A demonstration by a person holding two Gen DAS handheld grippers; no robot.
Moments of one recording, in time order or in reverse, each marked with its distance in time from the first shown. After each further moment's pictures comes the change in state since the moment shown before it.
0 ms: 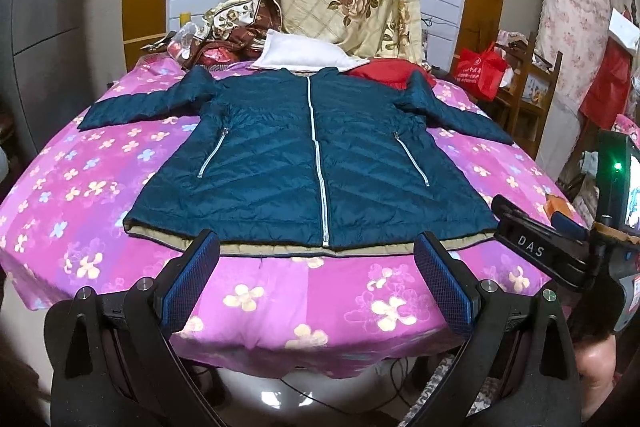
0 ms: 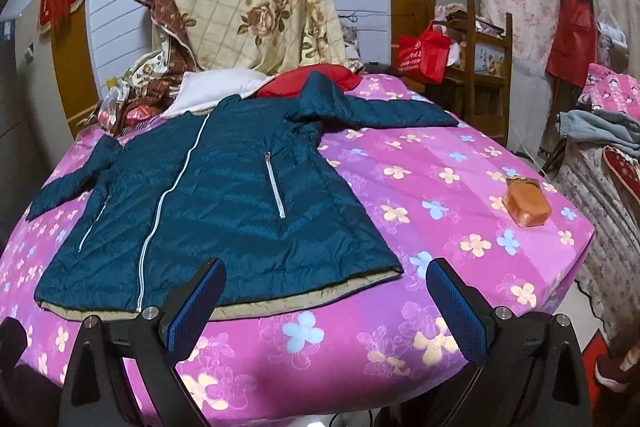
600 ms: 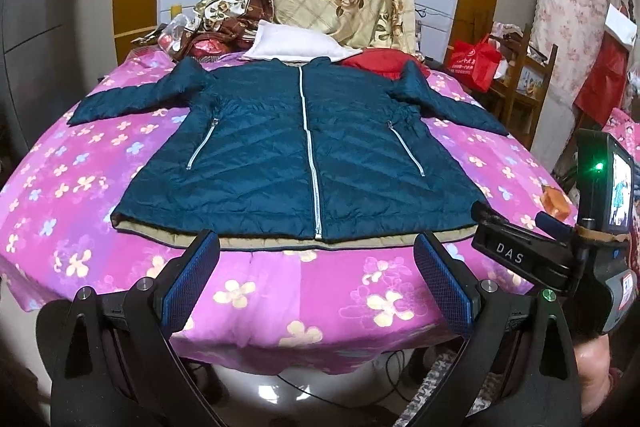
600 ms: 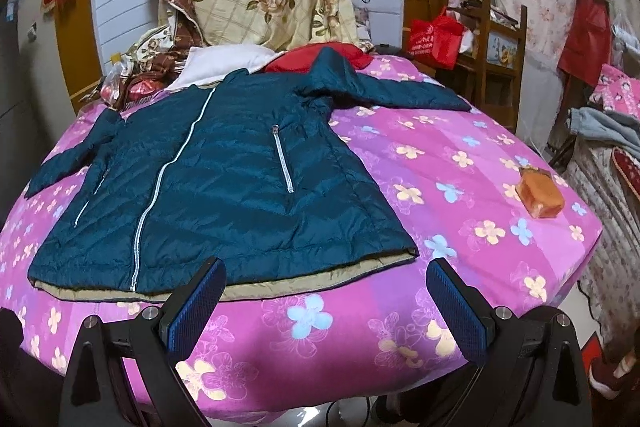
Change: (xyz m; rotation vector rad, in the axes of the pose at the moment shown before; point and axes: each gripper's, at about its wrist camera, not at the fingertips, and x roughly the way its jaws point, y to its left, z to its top) left arm 0.011 -0.002 -0.004 0.007 0.032 -0.033; right arm 0.016 0.012 -0.007 -0.042 0.066 0.009
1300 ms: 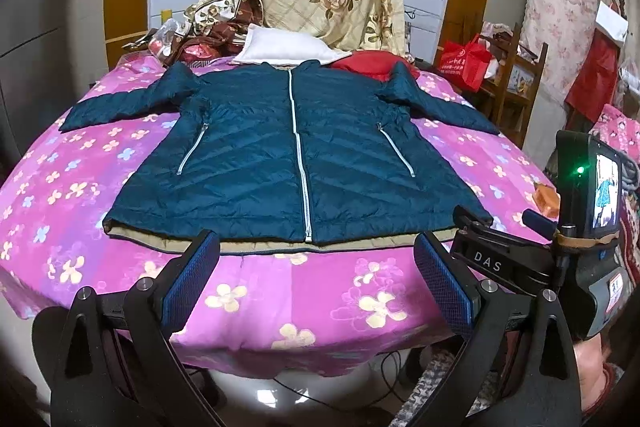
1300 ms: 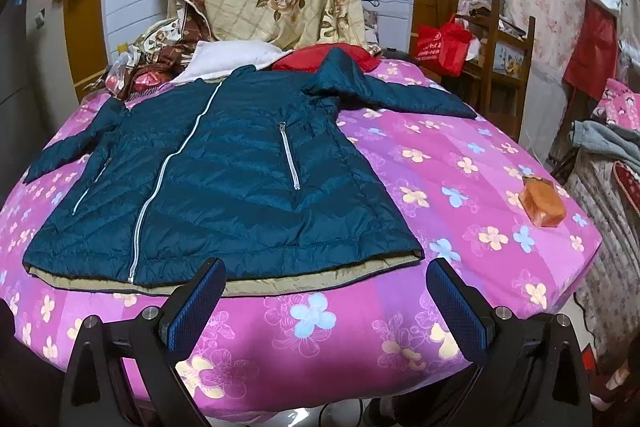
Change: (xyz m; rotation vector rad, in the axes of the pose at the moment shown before) left arm 0.000 -0.005 0.003 0.023 -0.006 -0.022; right arm 0.006 0.009 -0.003 -0.042 0.004 -0.005
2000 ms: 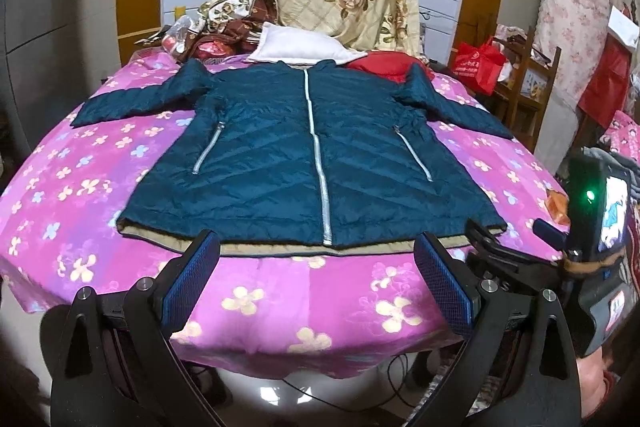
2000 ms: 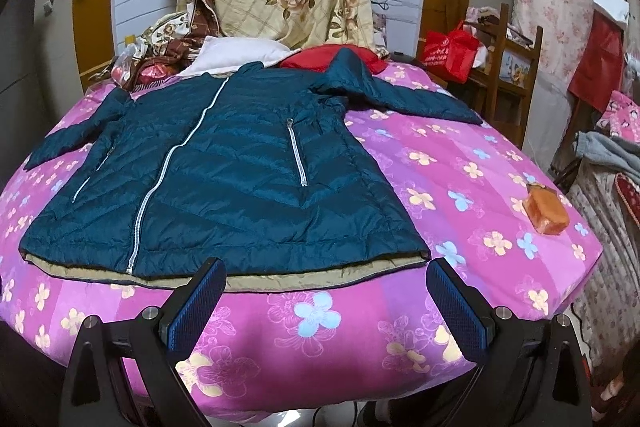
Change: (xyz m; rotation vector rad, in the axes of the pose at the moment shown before) left arm 0.000 0.016 0.005 -0.031 0.002 0.044; right arm 0.000 0.009 -0.005 -0.041 -0.016 -0.001
